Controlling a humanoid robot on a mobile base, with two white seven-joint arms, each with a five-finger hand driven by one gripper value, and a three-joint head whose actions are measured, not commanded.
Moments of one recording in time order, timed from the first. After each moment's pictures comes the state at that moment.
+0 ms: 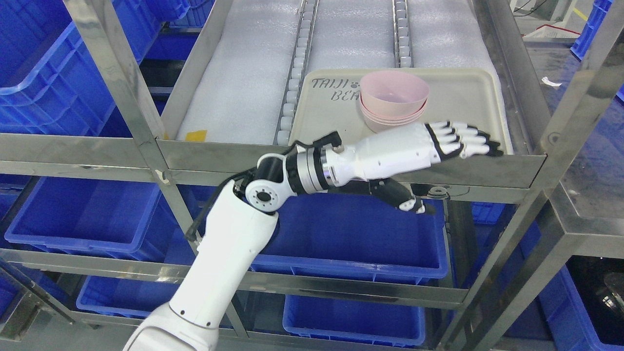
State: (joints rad) left arm -0.56 0.00 -0.45 -1.44 -0.25 -0.78 -0.68; right arm 0.00 0.00 0.05 0.00 0.05 -0.08 -0.02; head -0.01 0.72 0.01
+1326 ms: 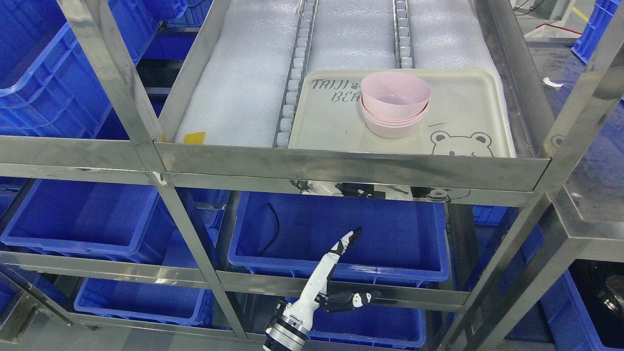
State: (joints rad) left arm 0.14 0.00 -0.46 -1.38 -0.14 -0.48 0.09; right arm 0.00 0.00 0.05 0.00 0.05 -0.08 -0.02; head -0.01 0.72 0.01
